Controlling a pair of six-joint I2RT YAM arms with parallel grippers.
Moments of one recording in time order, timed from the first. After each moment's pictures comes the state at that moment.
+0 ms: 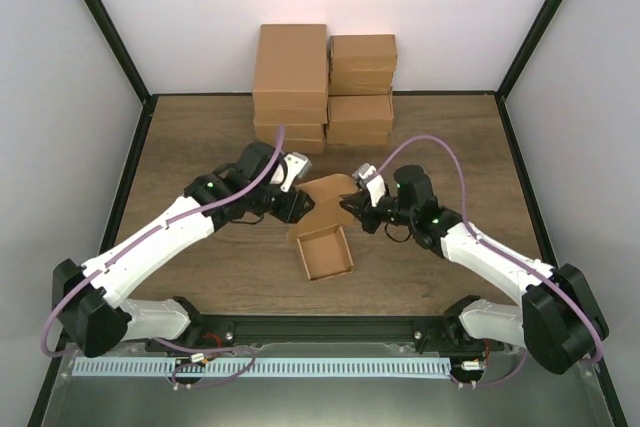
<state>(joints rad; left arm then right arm) -0.75 1.27 1.15 -0.72 0.18 -0.20 0.54 1.18 0.63 0.05 -0.53 -0.03</state>
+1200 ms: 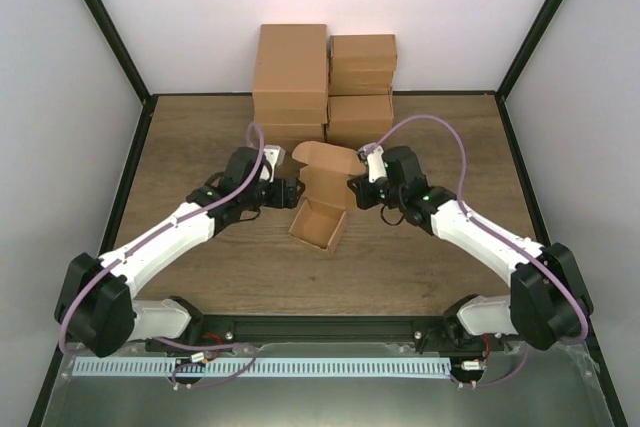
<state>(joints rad) -0.59 1.28 0.89 -0.31 0.11 -0.42 0.54 1.30 0.83 -0.14 -0.23 0.23</state>
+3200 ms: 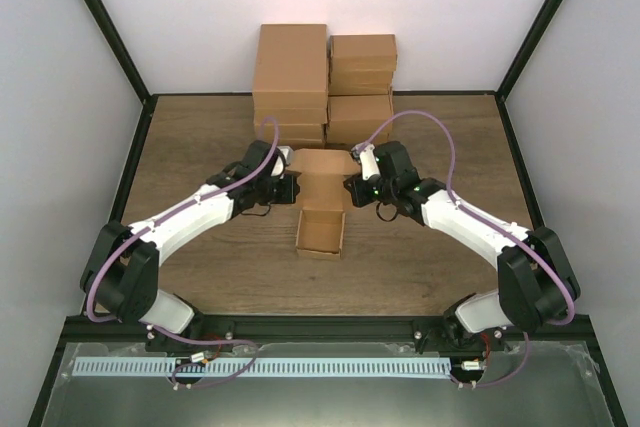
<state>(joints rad) -0.57 1.49 0.99 -0.35 0.18 -0.48 0.55 1.41 0.90 -0.19 -0.25 0.18</state>
